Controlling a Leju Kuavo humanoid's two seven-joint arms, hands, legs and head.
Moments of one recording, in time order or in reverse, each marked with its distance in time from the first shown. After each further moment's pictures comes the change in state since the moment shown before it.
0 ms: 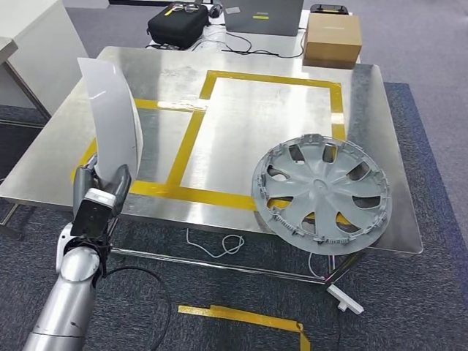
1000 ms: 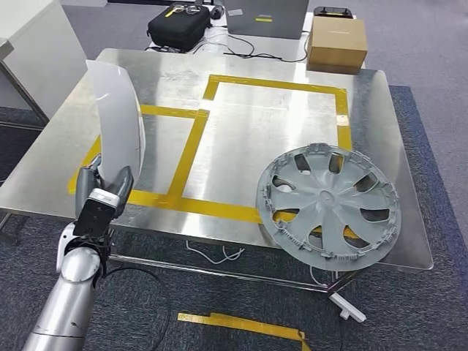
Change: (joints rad) left arm 0.000 -0.001 0.001 0.008 -0.022 -0.015 0.012; right arm 0.000 0.005 0.006 0.001 0.009 0.008 -0.008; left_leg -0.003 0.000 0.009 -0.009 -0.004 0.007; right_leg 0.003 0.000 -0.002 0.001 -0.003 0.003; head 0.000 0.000
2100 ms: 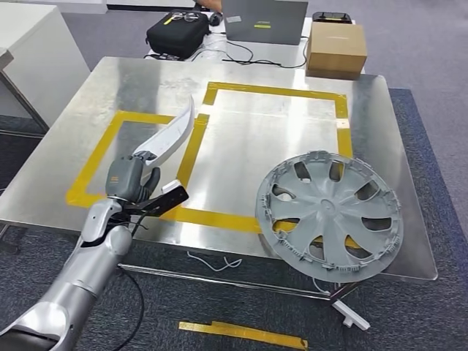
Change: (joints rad) left arm -0.306 0.043 -0.153 0.550 -0.672 0.198 0.257; right arm -0.003 0.022 0.017 0.002 0.053 0.024 0.007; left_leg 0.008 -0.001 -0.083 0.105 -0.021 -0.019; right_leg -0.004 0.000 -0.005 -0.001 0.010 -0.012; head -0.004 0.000
